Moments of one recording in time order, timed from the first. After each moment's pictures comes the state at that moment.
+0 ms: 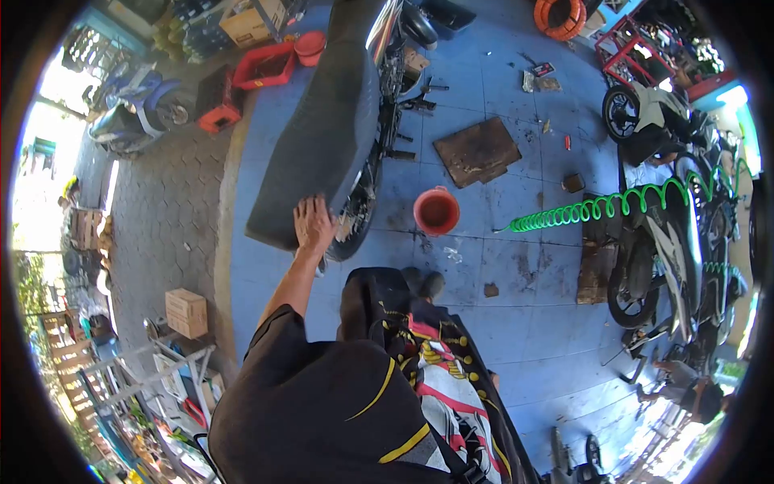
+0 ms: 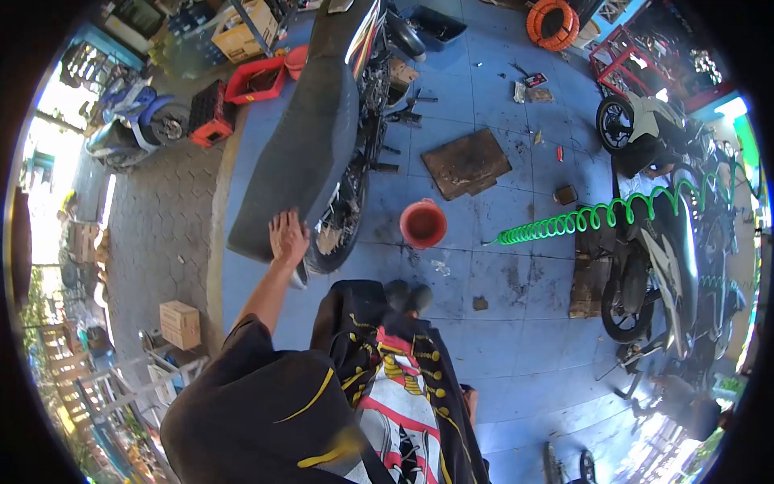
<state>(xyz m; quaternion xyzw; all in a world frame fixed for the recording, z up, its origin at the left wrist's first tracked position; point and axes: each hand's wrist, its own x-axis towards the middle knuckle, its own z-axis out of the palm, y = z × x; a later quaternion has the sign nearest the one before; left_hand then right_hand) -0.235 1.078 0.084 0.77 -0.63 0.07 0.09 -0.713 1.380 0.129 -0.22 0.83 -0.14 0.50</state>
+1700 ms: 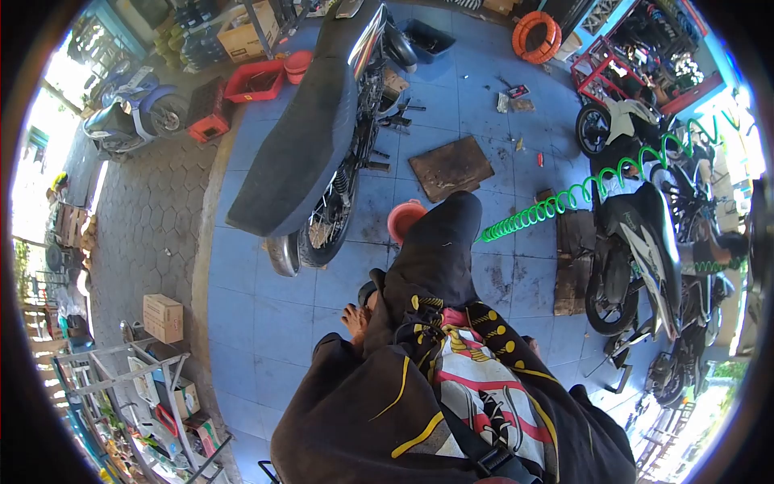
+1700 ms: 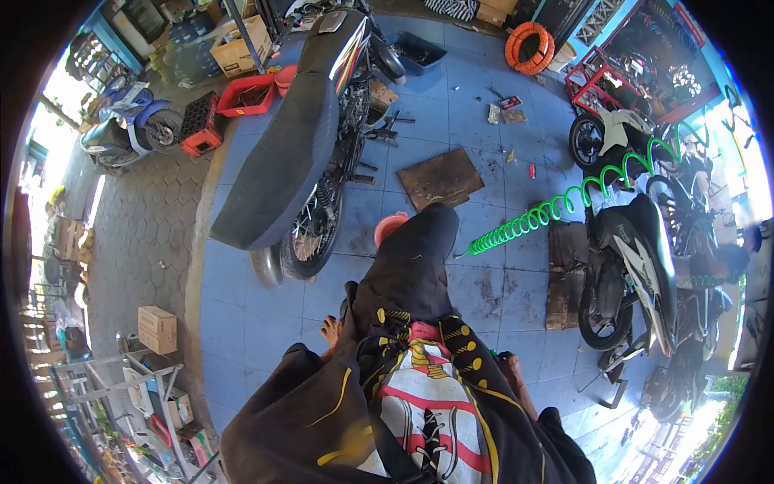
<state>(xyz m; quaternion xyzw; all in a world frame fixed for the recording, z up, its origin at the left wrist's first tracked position) -0.406 1.322 -0.106 0.81 -0.43 -0.37 0.15 -0.975 1.309 0.027 -0.46 0.82 0.04 0.33</state>
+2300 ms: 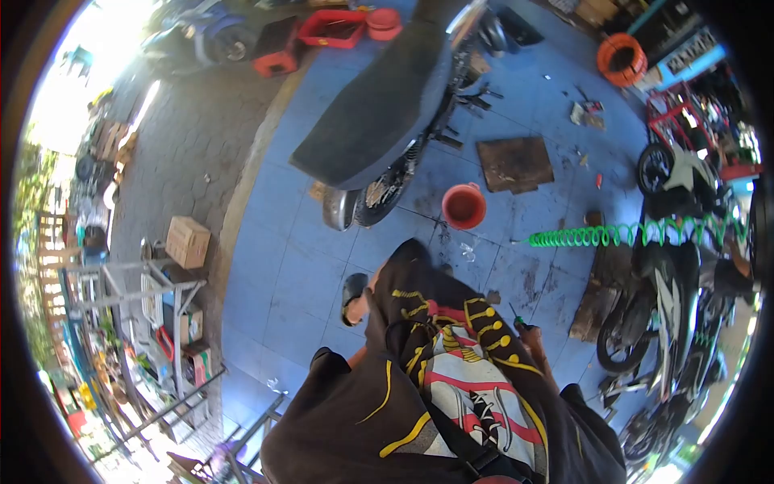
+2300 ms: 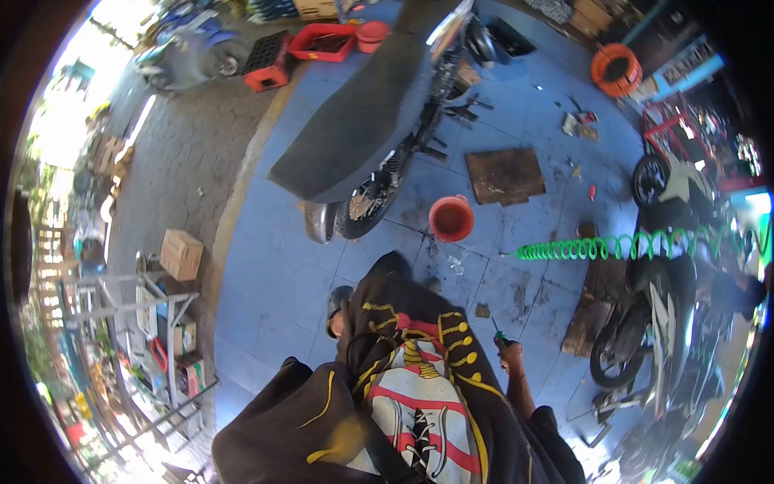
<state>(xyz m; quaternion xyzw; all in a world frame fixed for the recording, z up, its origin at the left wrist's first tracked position) -0.347 1.498 -0.083 0.88 -0.21 -0.41 0.10 -0.833 1.246 0.059 -0.44 0.77 0.04 0.47</state>
